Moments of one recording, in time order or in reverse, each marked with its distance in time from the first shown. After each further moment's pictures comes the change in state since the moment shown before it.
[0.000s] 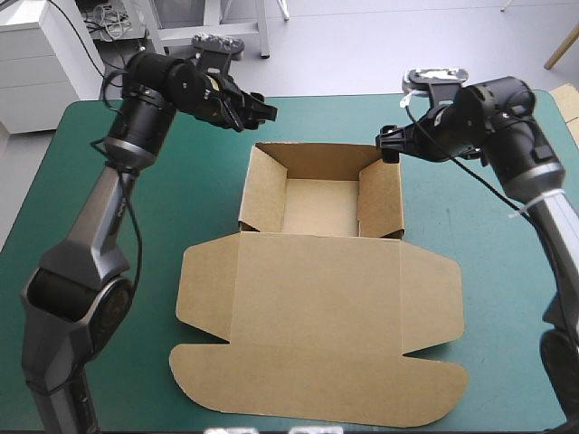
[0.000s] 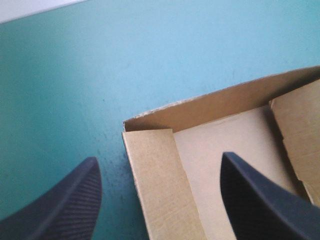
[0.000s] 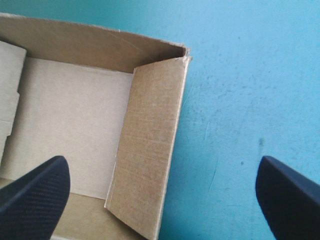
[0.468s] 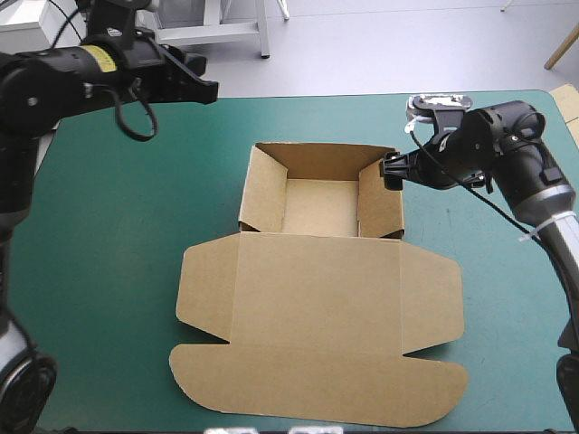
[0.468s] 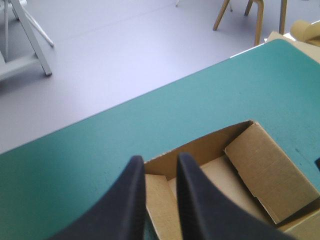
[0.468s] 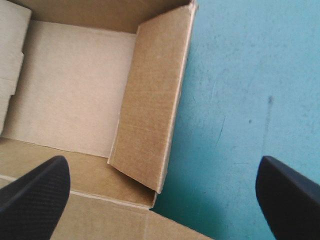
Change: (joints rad) left arm 0.000 -0.368 -0.003 -0.038 0.002 0.140; right arm 0.000 -0.094 0.179 0.035 -0.002 0.008
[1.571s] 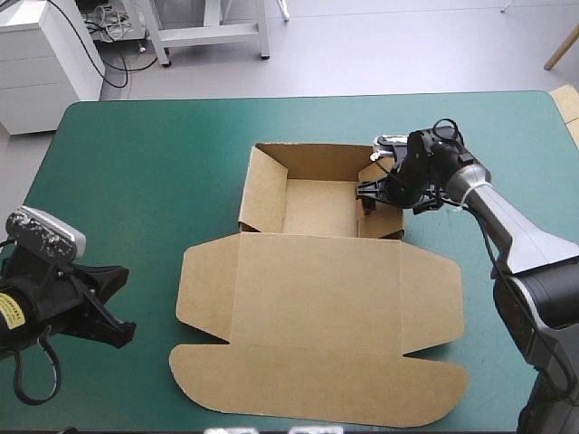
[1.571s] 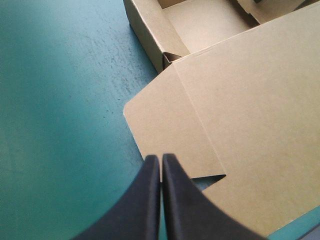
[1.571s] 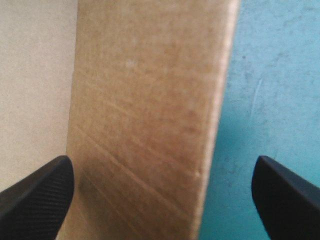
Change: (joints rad) left arm 0.001 -0.840 1.113 0.036 0.000 0.020; right arm 0.000 0.340 0.051 0.042 -0.164 -0.011
